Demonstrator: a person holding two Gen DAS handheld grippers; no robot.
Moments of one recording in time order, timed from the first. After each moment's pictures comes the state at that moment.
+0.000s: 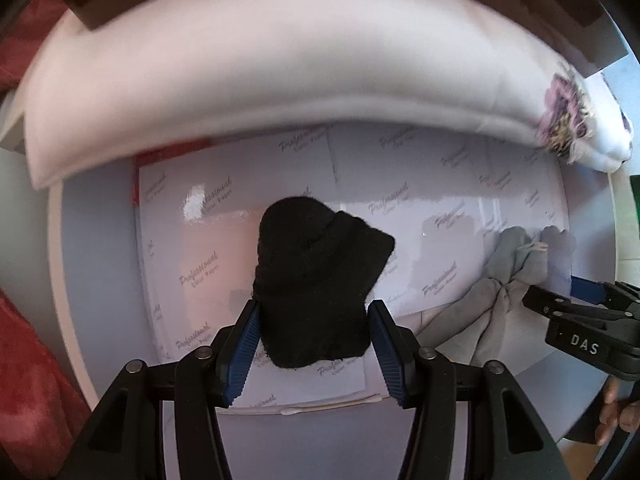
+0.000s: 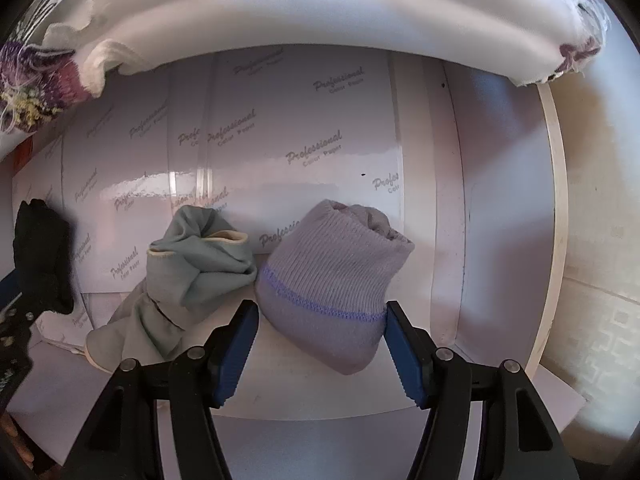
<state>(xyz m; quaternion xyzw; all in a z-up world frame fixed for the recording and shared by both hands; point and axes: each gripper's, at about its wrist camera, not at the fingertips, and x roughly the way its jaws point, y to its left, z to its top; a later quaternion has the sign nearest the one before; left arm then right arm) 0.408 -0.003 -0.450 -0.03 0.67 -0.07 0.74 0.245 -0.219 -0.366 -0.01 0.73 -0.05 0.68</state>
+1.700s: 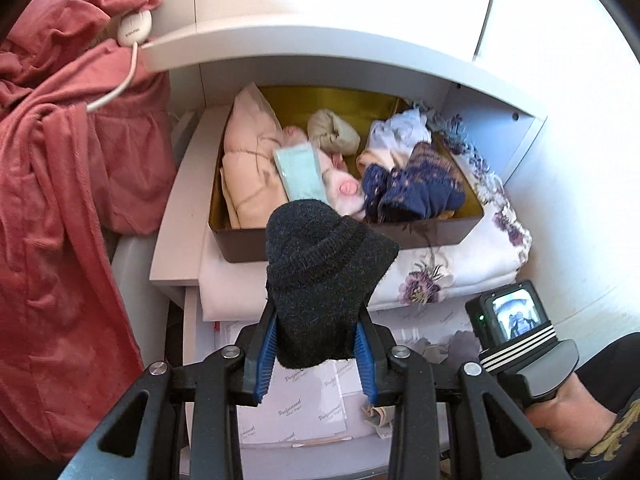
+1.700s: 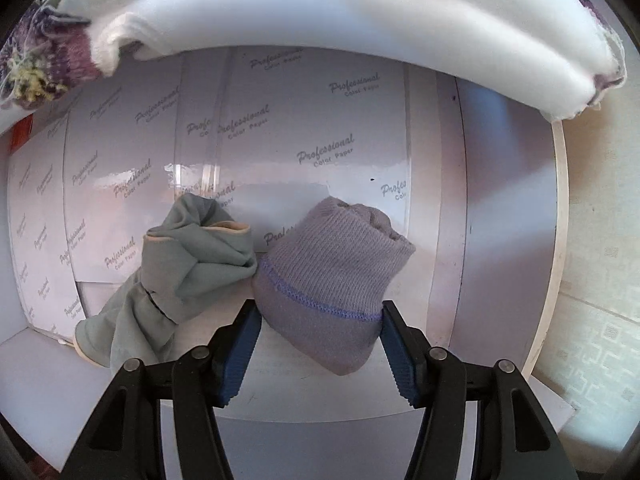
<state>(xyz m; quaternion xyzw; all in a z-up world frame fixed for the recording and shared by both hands) 0.345 0.032 -0.271 -0.05 0.43 -0.07 0.90 0.239 -0.192 -0.373 -0.05 0.73 -0.05 0.68</state>
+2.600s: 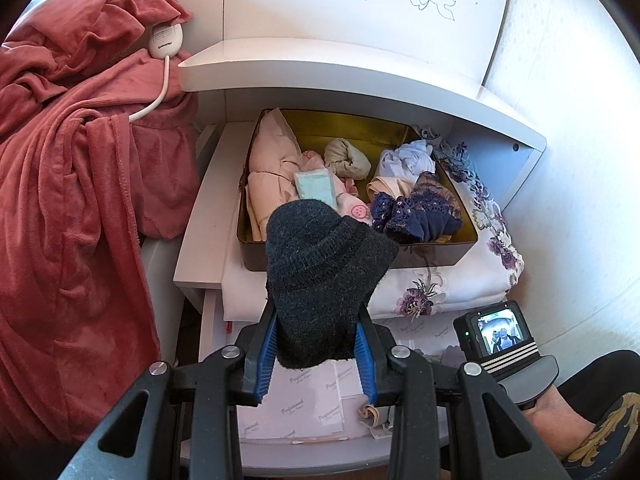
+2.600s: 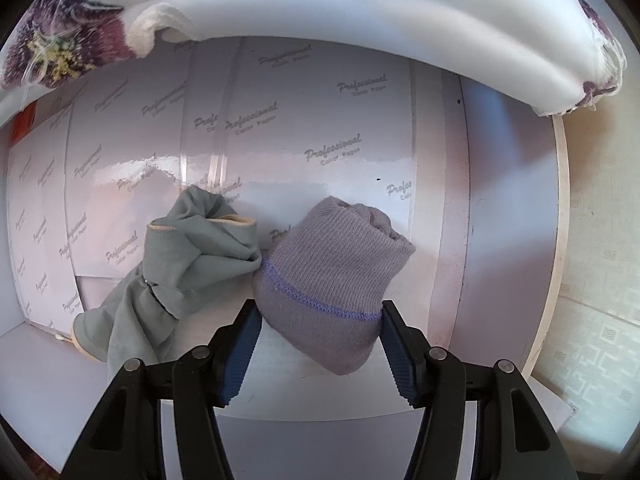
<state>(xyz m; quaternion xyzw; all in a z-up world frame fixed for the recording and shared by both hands) 0.328 0.044 -0.254 -0.08 0.41 -0.05 0.91 0.236 -0.180 -0.367 -0.07 0.73 -0.04 0.68</state>
